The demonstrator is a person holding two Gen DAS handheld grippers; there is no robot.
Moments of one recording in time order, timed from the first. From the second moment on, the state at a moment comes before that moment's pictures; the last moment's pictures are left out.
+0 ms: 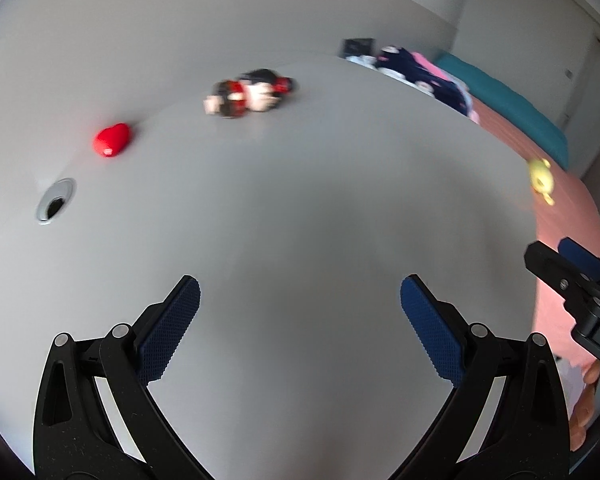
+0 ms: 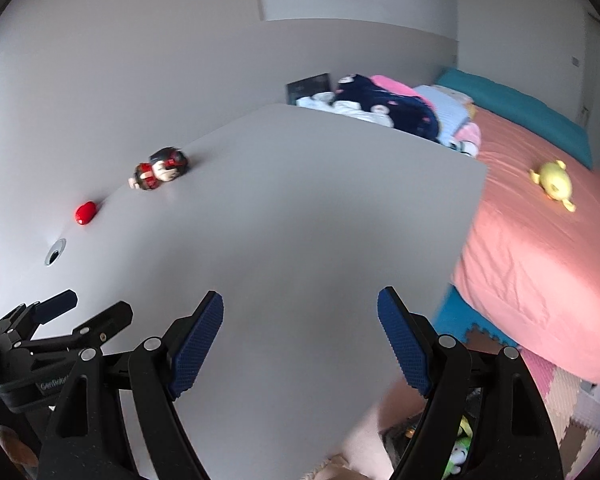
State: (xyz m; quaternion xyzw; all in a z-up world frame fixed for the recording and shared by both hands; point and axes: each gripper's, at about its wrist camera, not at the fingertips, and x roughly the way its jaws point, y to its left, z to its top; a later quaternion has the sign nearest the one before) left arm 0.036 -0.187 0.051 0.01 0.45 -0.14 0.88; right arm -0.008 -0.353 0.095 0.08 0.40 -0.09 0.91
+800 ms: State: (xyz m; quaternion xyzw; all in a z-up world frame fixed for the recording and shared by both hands) left arm 0.129 -0.067 0.035 -0.07 0.45 -0.01 0.89; right arm 0.176 -0.249 0.075 0.11 0.44 0.02 0.89
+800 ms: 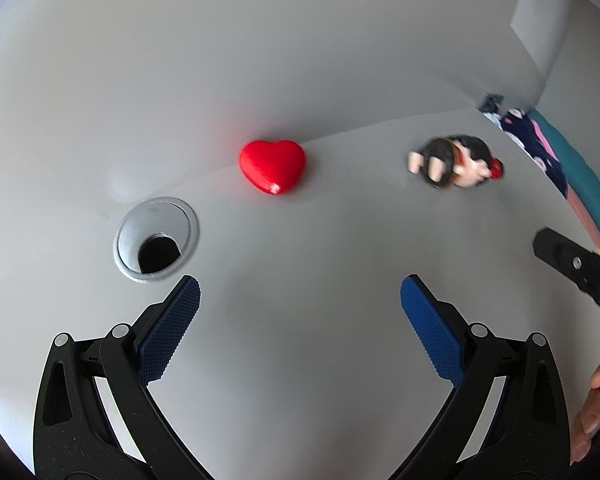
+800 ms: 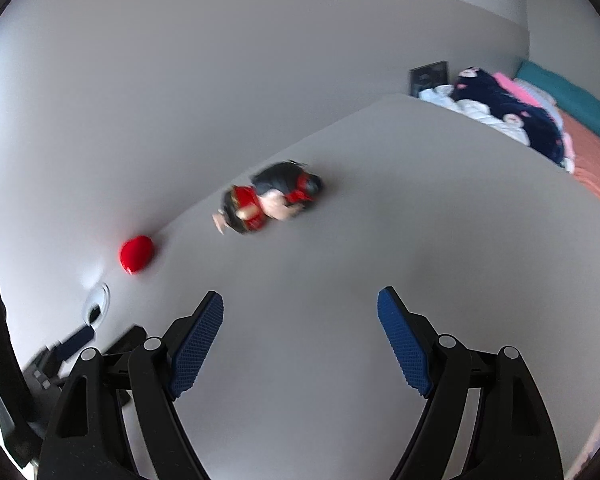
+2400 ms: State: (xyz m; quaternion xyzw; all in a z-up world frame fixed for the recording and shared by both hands) left arm 0.223 -0.054 0.042 -0.14 0.43 0.00 0.89; right arm 0.304 -0.206 0.033 0.16 0.46 0.03 0.87
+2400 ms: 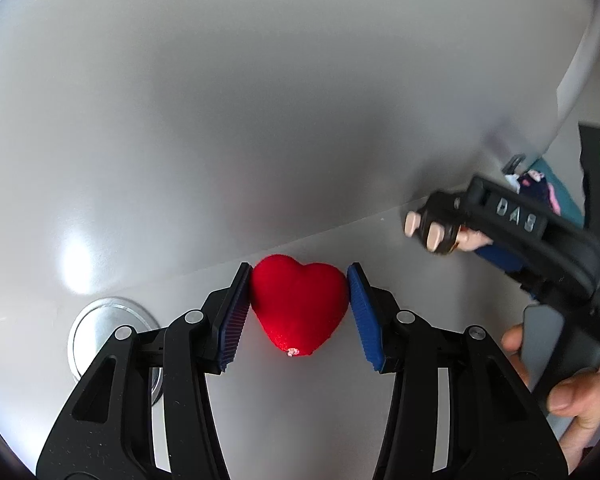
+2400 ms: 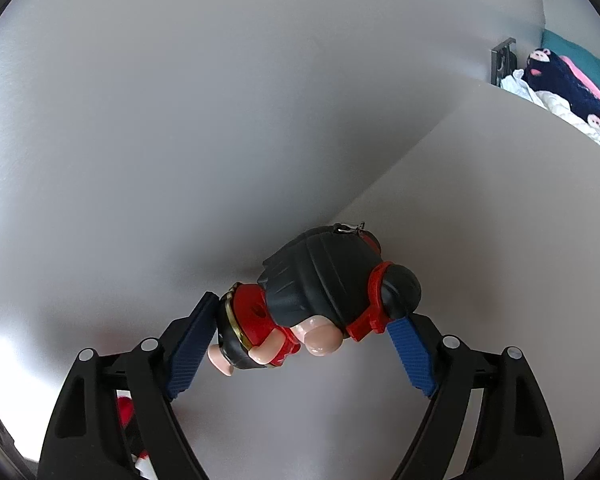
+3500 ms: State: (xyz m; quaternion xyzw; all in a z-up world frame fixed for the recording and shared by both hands) left arm -0.011 -0.283 0.117 -0.04 0.38 -0.25 0.89; right arm -0.052 -0.460 0.147 0.26 0.32 -0.12 0.90
